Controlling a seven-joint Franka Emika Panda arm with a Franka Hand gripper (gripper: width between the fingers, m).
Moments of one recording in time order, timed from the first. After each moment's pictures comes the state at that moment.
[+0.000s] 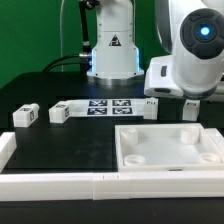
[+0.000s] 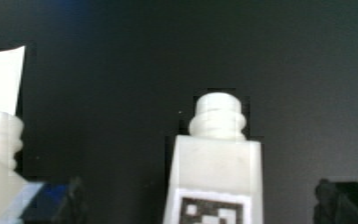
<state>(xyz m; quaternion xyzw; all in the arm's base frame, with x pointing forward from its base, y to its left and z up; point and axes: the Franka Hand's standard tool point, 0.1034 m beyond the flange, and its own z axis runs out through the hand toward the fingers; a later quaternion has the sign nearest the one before) 0.357 0.159 0.020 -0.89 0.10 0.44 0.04</state>
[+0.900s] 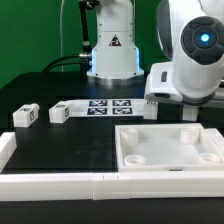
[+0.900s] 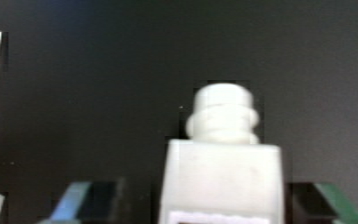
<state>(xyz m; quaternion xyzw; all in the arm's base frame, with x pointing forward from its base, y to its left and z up) 0.346 0.159 0.007 -0.90 0.11 0.43 0.03</state>
